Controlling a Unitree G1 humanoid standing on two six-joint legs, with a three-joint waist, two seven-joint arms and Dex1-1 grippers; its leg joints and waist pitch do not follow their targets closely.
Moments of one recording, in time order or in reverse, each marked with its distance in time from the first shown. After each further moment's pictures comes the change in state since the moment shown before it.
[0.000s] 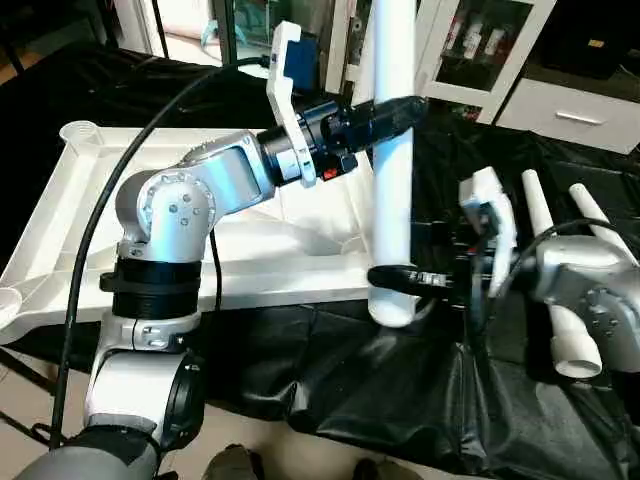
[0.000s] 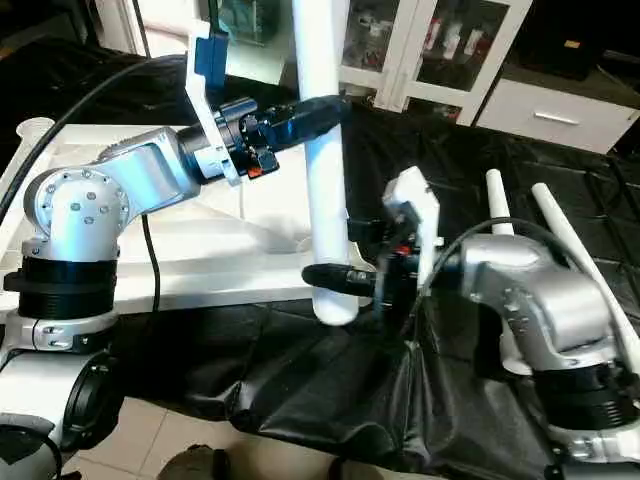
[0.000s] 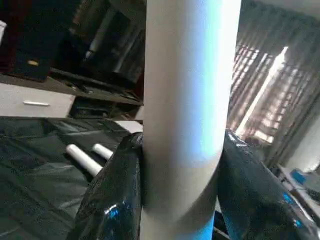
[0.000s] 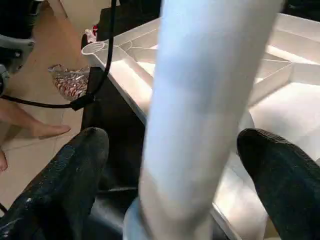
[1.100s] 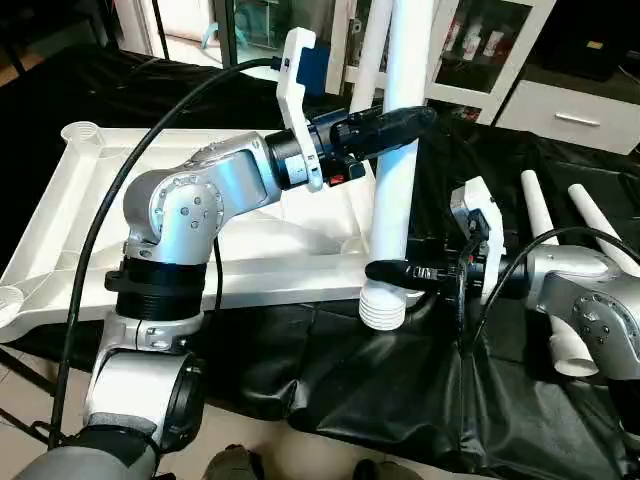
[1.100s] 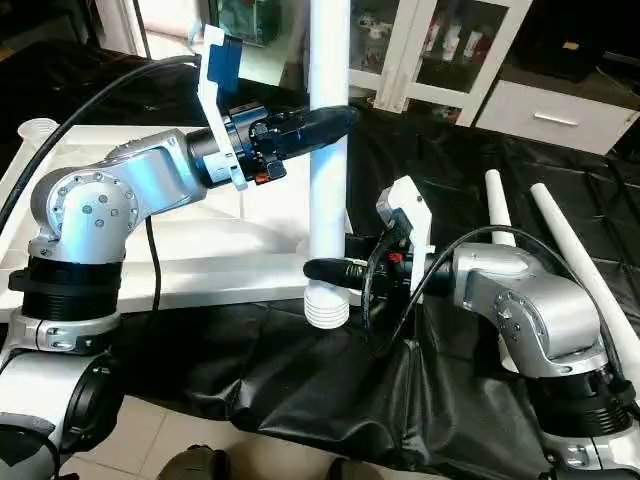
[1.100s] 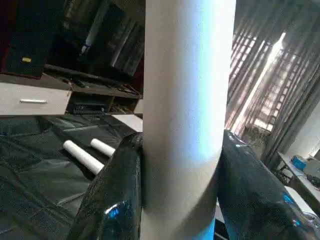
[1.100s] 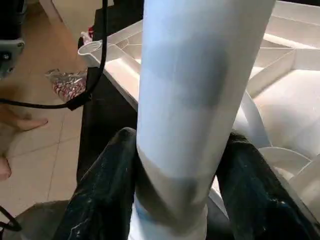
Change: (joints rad) left arm 0.000 -0.003 -0.039 -0.004 0.022 -0.011 -0.027; right arm 0.025 0.026 -0.005 -0.012 0.010 0.046 -0.037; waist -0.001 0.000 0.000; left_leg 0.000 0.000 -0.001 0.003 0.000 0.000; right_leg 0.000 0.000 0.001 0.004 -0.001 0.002
